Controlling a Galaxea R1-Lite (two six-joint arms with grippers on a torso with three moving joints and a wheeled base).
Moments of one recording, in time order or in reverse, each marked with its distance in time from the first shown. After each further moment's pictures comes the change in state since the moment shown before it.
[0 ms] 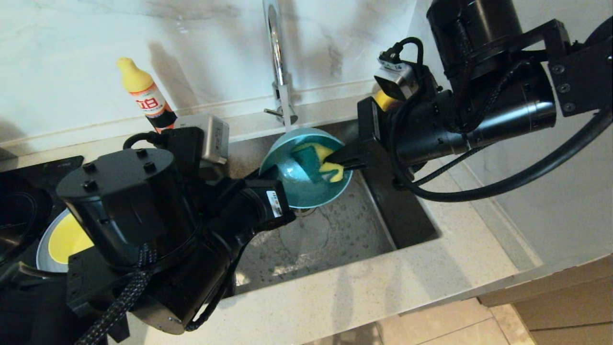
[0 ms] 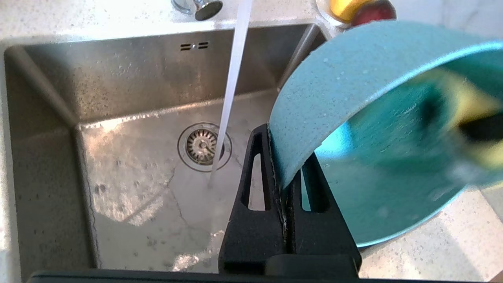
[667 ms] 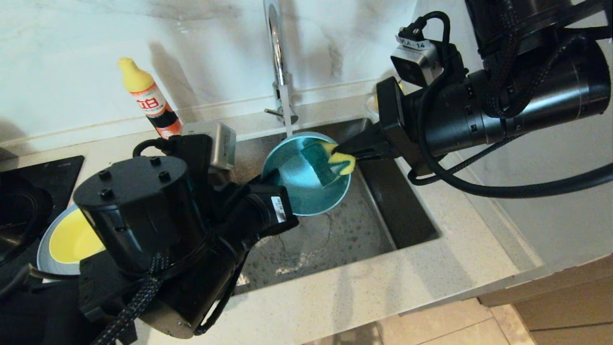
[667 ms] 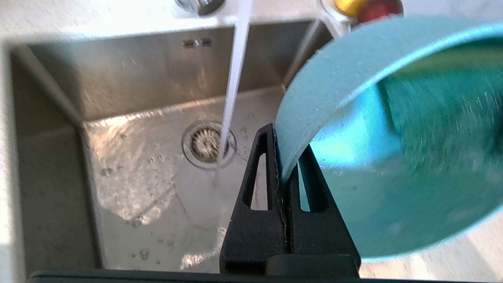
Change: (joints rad) left arm 0.015 0.025 -0.003 -0.001 0.036 0.005; right arm 0.030 -0.070 0.009 0.037 0.006 -0.010
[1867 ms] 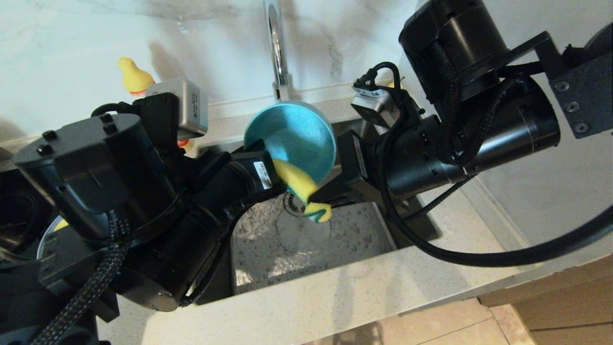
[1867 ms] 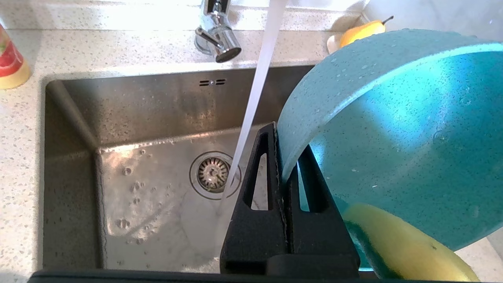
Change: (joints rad) left arm 0.019 -0.043 -0.069 0.001 0.019 0.023; right arm 0.111 0.065 0.013 0.068 -0.004 0.007
